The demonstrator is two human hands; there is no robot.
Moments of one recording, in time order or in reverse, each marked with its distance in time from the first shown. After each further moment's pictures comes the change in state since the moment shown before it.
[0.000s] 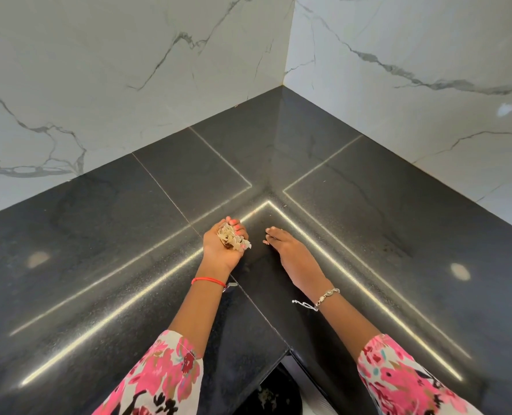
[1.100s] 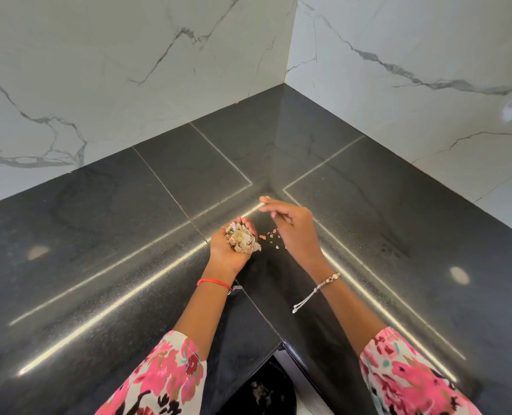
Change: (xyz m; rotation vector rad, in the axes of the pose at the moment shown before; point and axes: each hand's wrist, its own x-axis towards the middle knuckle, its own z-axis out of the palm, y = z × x) left_hand -0.013 -0.026 0.002 -0.061 0.034 -0.026; right_hand 0.019 -0.026 -0.058 0.755 0.266 0.270
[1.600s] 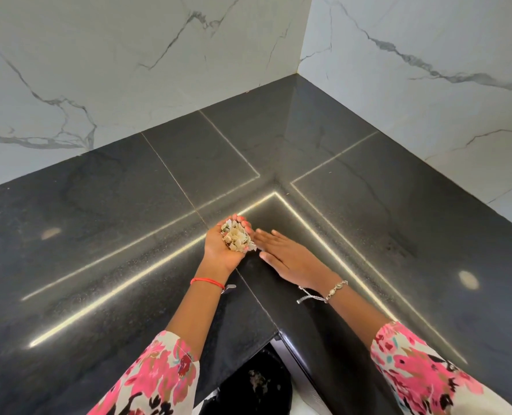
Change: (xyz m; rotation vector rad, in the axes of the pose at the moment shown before) left_hand -0.014 0.002 -0.014 0.070 -0.019 0.051; right_hand -0.033 0.063 0.000 -0.590 -0.737 -0.300
